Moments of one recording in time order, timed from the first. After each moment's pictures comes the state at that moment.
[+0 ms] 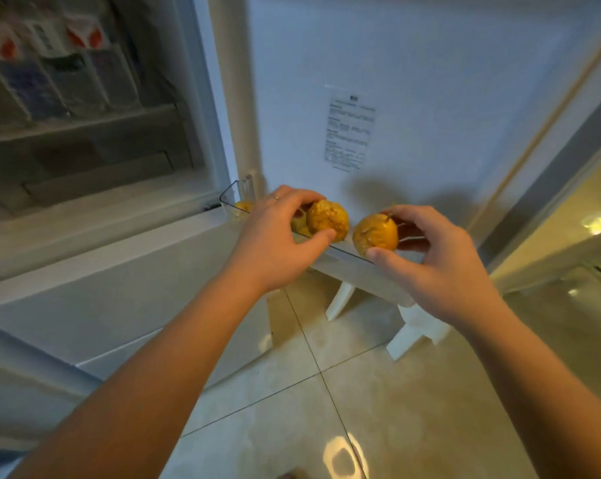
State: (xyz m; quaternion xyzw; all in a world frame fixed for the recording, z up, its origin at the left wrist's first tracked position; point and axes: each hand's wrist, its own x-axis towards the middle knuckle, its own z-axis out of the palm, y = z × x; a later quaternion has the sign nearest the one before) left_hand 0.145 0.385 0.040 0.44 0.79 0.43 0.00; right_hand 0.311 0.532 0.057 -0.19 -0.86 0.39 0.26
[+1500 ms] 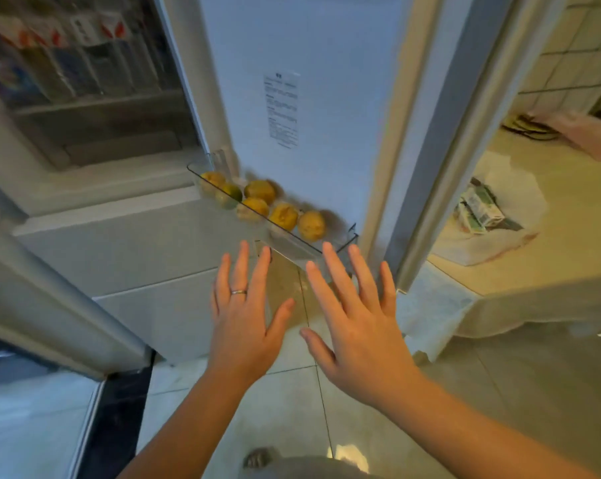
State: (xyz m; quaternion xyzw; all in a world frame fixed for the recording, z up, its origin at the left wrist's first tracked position) left_hand 0.318 0.414 -0.070 0.25 0.92 0.28 -0.10; right_hand 0.415 0.575 -0.035 0.01 -0.98 0.04 0.20
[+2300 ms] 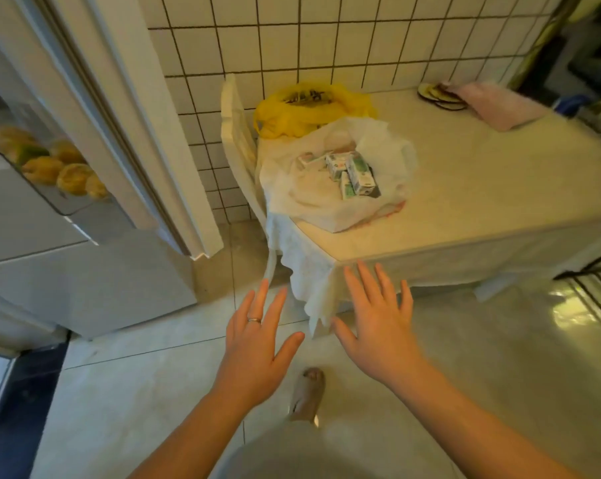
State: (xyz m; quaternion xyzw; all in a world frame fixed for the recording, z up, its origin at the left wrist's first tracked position) left_hand 0.510 0.681 -0.149 0.28 0.93 0.25 0.07; right_hand 0.583 0.882 -0.097 -0.15 -0.98 0.10 0.01
